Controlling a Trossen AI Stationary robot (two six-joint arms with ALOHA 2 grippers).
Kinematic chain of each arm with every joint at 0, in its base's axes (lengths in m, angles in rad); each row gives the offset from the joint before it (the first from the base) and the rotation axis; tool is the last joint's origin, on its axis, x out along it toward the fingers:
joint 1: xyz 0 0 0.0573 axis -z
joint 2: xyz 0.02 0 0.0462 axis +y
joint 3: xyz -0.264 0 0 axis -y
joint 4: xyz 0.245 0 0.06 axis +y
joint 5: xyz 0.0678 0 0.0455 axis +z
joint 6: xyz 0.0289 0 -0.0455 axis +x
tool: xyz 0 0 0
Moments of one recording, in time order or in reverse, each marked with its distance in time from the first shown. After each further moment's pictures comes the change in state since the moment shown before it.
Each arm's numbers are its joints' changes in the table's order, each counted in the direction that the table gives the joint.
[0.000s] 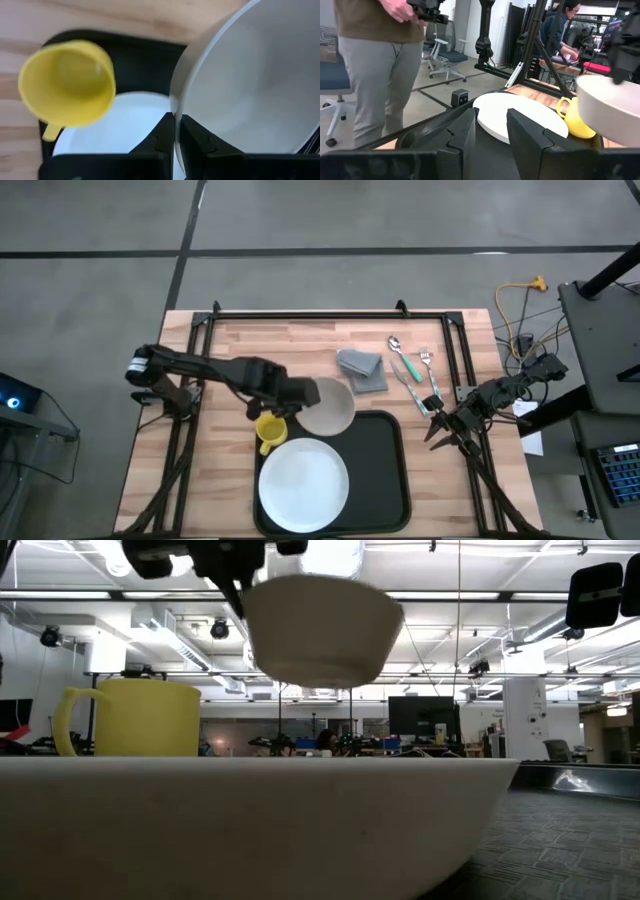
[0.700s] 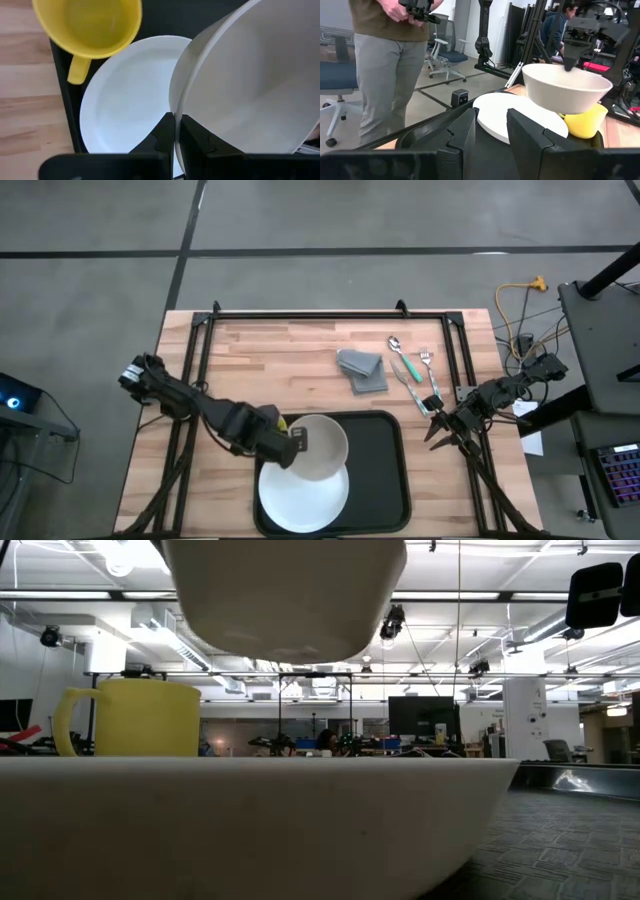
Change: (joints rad) left arm 0.301 0.001 -0.025 -0.013 0.098 -0.122; right arm 0.000 0.000 0.000 0.000 0.000 0.000
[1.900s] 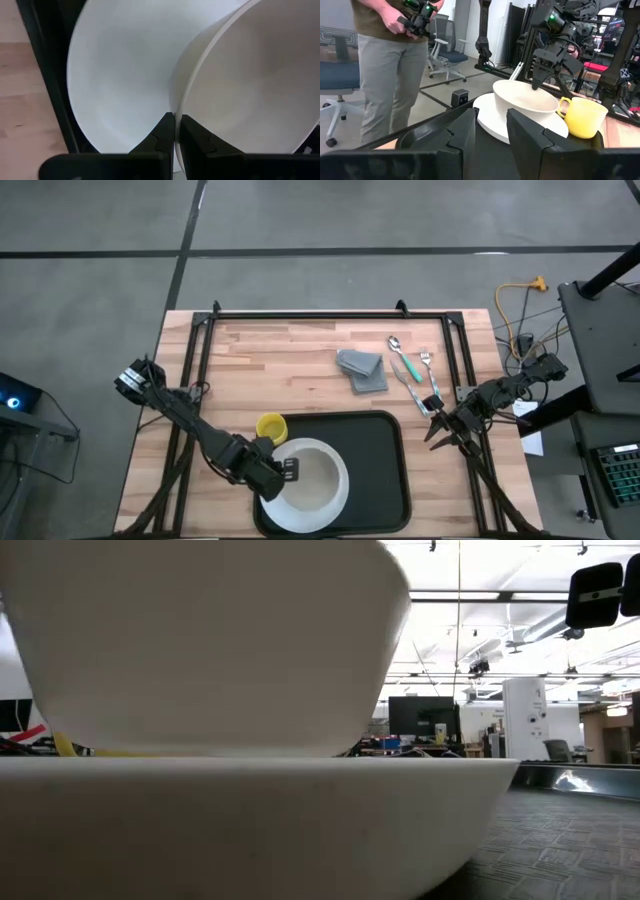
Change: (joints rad) left arm 0.166 0.002 -0.339 -0.445 -0.028 -0.151; right arm 0.000 0.000 0.000 0.000 0.000 0.000
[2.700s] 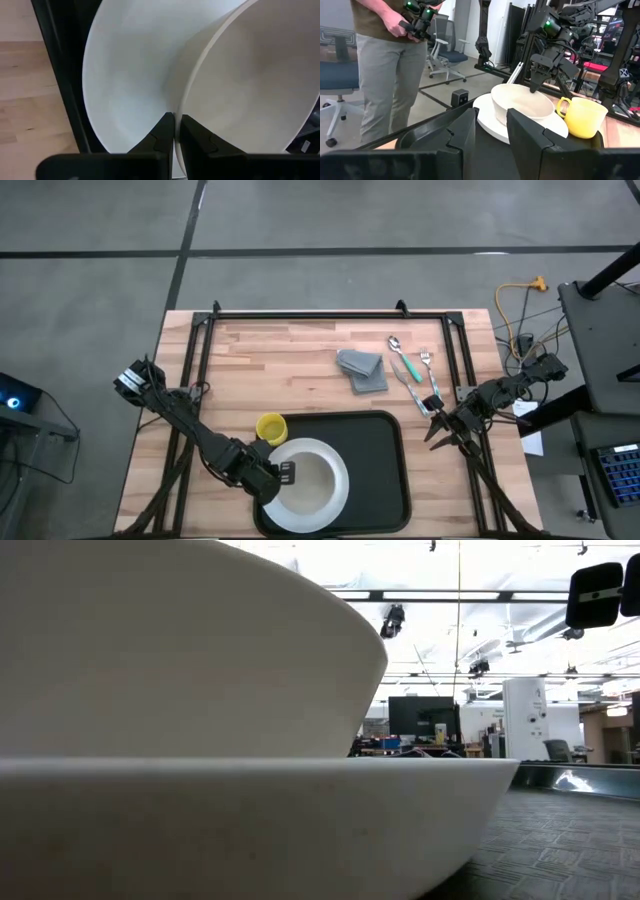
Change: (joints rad) left arm 0.027 0.002 -0.053 -0.036 0.000 -0.018; right arm 0.000 0.000 0.000 0.000 0.000 0.000
